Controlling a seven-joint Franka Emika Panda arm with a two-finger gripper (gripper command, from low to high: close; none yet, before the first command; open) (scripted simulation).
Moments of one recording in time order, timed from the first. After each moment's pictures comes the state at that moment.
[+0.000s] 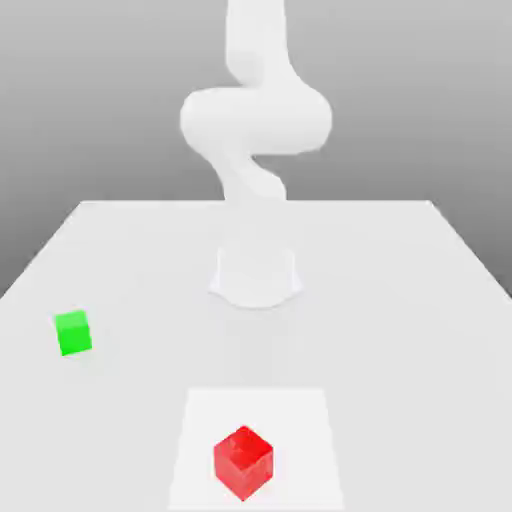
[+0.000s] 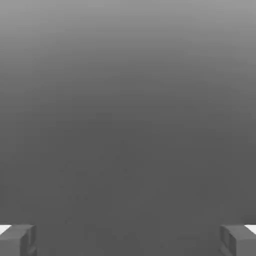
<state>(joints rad) 0.04 -0.71 -0.04 -2.32 0.02 2.34 0.71</state>
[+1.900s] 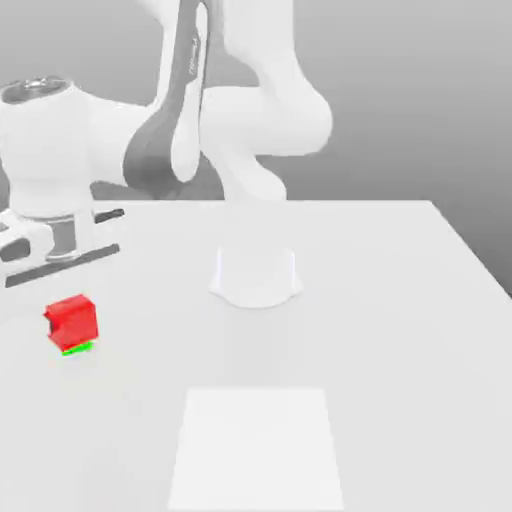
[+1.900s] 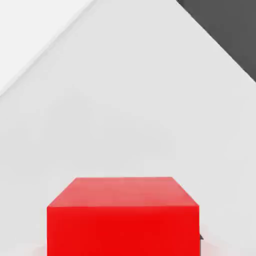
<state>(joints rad) -0.26 -0.16 -0.51 -2.74 -0.23 2.62 -0.57</state>
